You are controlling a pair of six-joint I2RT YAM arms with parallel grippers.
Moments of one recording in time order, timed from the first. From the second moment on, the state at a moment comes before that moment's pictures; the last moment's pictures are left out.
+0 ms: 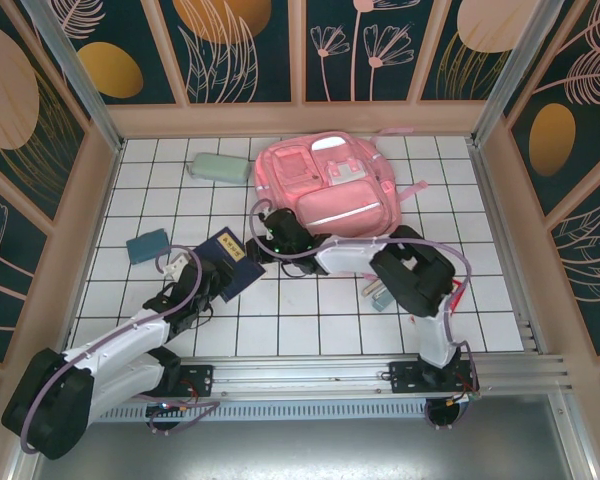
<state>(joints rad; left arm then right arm) -0.51 0.98 0.26 -0.12 -0.27 -1.16 0.92 2.01 1.20 0.15 -0.13 0.63</state>
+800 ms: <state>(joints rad) -0.50 1.12 0.23 0.12 -0.25 -1.07 0.91 2.15 1.29 0.14 -0.21 0.63</state>
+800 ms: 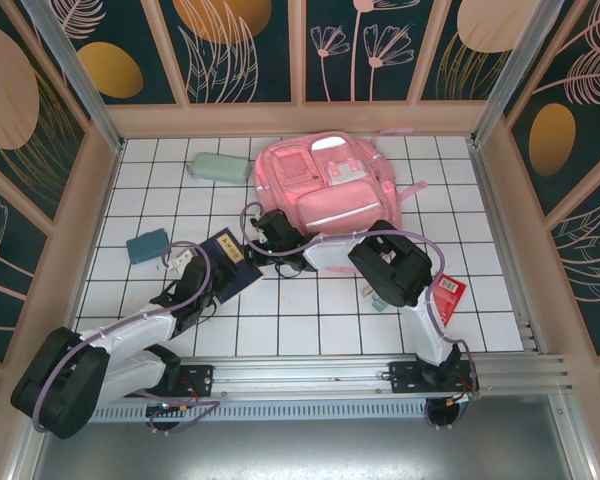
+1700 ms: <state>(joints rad) -0.48 1.04 0.08 0.42 -0.01 -1.03 0.87 2.13 1.24 0.22 -0.16 0.66</state>
